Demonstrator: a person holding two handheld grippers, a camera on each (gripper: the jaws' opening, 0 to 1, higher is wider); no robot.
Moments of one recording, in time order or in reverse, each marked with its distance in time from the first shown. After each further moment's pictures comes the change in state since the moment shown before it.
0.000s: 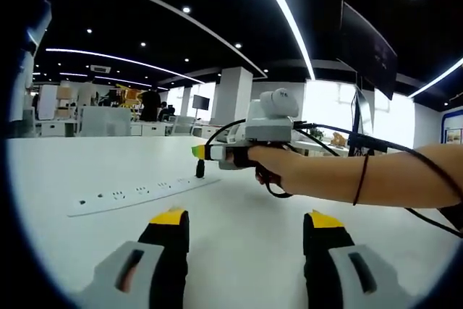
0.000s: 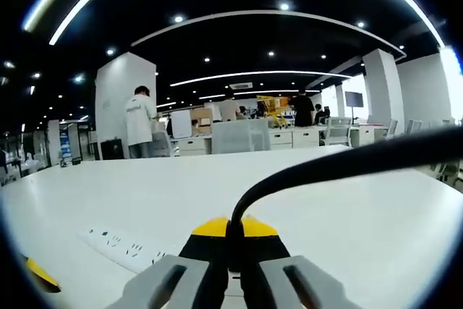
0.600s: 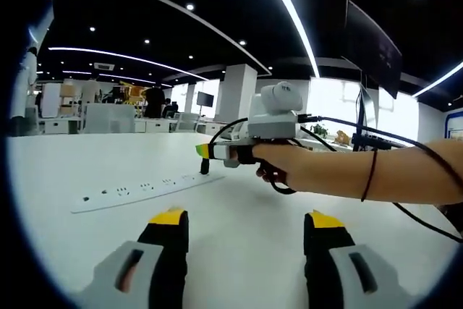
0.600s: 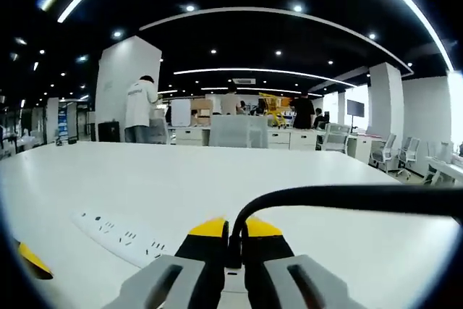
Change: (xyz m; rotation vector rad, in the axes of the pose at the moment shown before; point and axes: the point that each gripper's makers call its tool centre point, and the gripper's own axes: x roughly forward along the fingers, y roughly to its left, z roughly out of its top) left arm 0.007 0.005 0.004 -0.008 0.020 0.026; right arm 0.005 -0.006 0.006 -0.116 0.047 -0.033
